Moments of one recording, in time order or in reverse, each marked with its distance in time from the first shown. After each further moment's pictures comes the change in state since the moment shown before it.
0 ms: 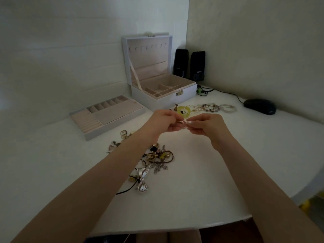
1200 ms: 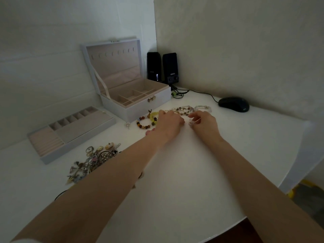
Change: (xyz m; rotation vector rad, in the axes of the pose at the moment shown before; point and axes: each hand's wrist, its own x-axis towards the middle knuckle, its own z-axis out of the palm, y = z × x) left_hand 0.105 -0.021 0.092 1.364 -0.006 0.500; right_hand 0.081 0.051 -0.079 -0.679 0.272 -0.225
